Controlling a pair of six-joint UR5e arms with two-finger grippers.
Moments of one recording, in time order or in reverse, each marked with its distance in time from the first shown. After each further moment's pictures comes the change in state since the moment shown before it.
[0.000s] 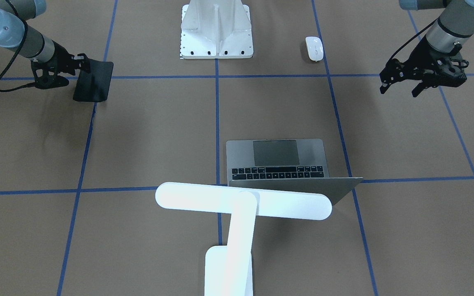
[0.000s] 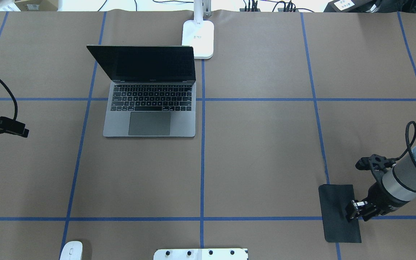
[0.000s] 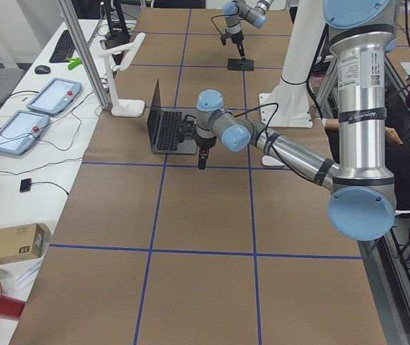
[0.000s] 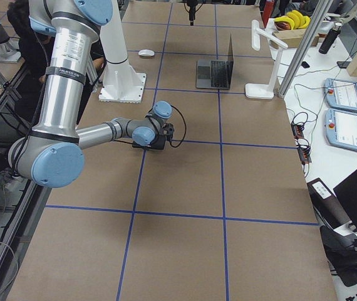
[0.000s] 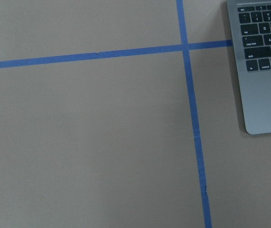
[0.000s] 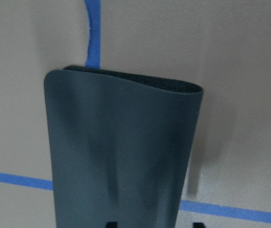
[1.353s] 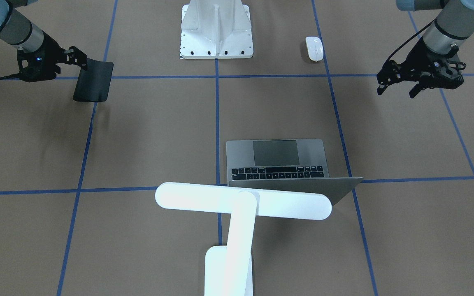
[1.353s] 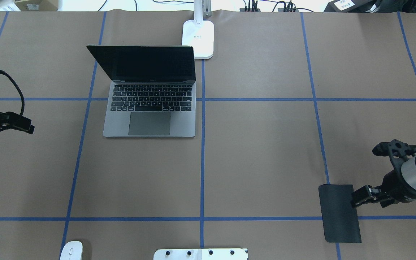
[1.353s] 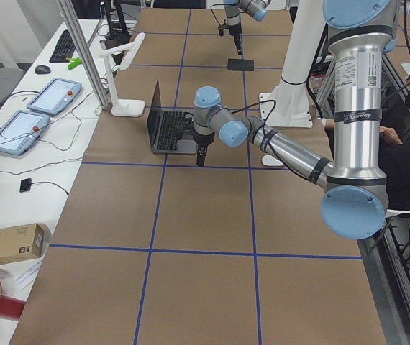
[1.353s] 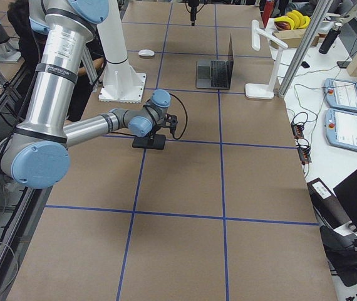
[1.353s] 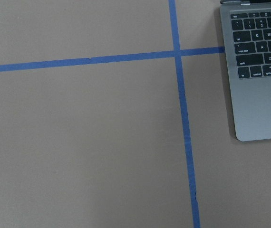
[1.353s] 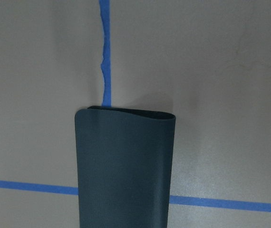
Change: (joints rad) left arm 0.001 -0.025 0.001 0.032 -0.006 -0.004; right arm 0.043 -0.017 0.084 -0.040 -0.058 0.005
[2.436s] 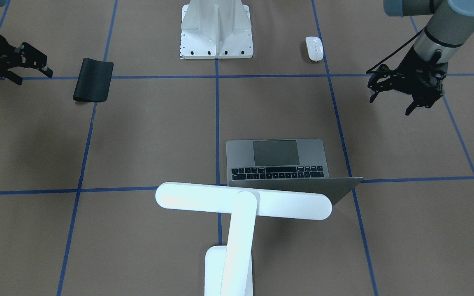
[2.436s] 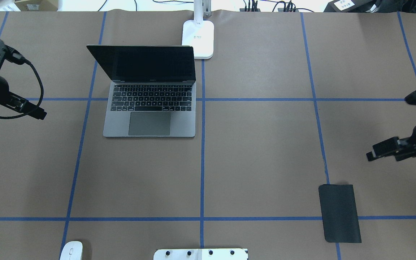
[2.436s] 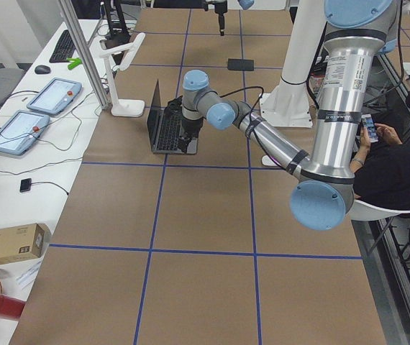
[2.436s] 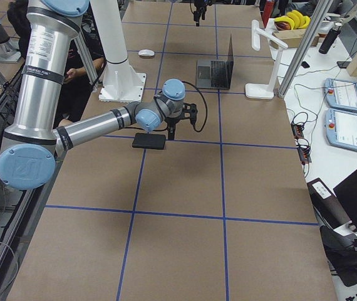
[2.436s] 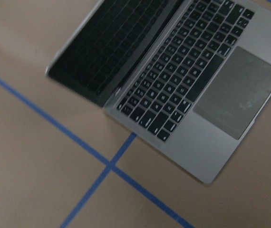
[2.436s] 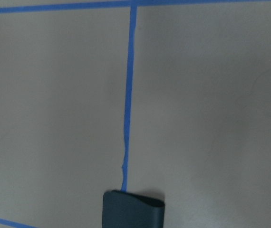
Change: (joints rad) left arm -0.012 -0.161 0.014 0.162 0.034 0.236; right arm 0.288 0.030 0.094 -0.072 0.073 -0.144
